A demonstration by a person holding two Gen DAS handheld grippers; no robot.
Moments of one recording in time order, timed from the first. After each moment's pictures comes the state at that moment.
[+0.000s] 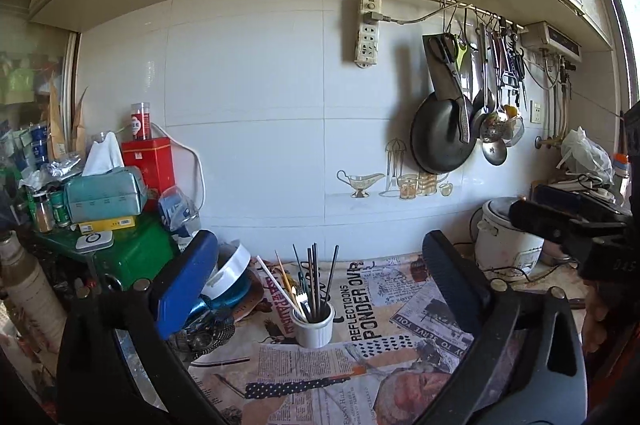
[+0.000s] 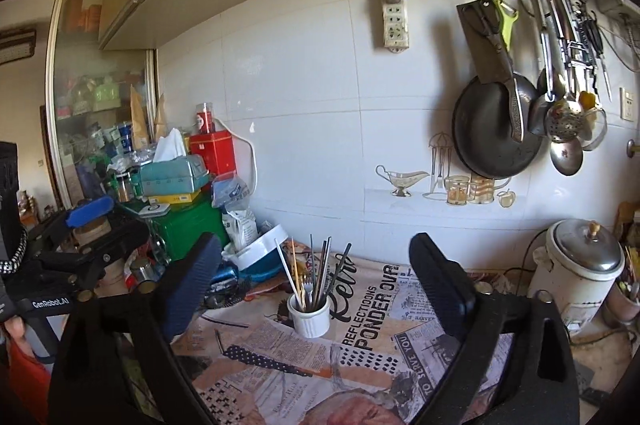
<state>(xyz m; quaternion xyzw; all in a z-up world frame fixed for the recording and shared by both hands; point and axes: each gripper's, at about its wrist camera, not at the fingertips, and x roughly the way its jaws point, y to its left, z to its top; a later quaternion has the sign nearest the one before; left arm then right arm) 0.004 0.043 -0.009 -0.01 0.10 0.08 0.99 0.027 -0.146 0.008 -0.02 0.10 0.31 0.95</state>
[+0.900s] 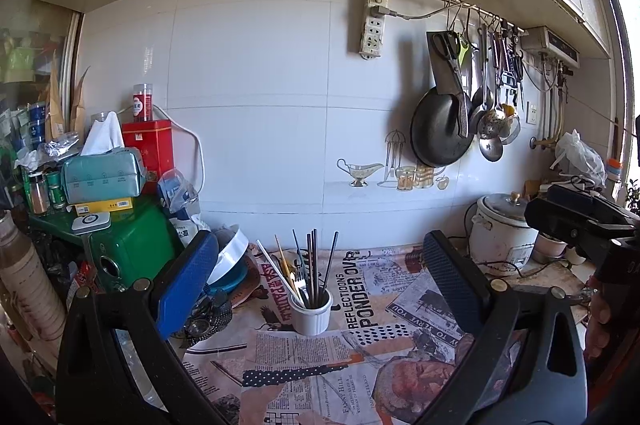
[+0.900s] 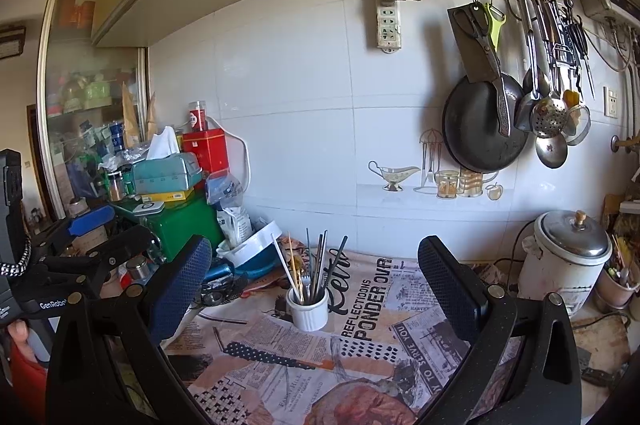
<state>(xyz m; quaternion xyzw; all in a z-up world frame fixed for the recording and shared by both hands) -0.009 0.056 -0.022 -0.03 0.11 0.07 0.99 0.002 -0.135 0.000 -0.02 0.10 0.28 0.95</state>
